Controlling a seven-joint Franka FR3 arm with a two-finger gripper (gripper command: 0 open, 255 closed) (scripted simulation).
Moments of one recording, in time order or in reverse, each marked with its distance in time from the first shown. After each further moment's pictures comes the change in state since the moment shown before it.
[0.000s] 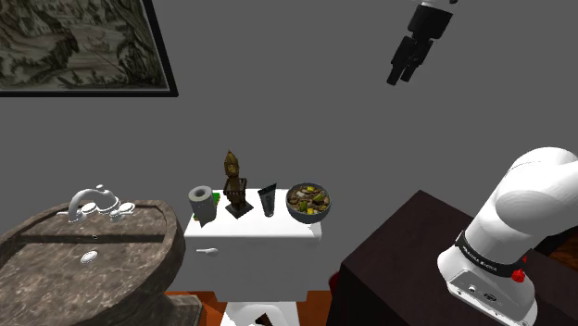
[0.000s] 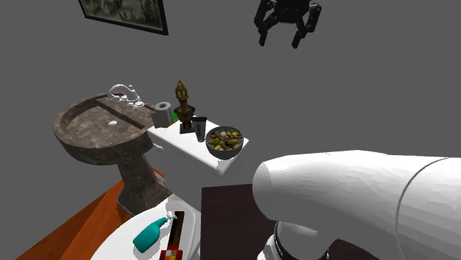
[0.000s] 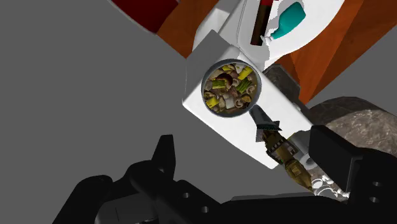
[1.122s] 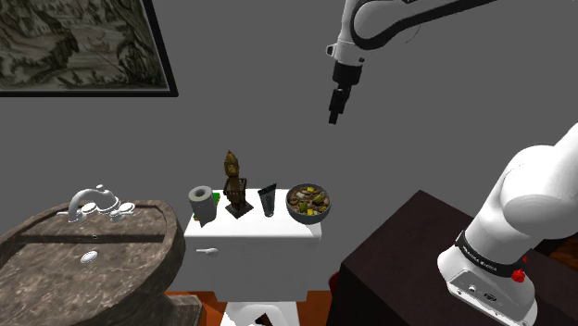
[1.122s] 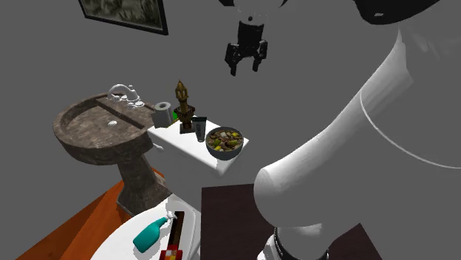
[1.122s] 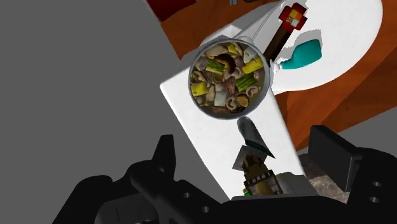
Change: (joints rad) arm 0.125 0.508 0.045 0.094 -0.017 0.309 -0.232
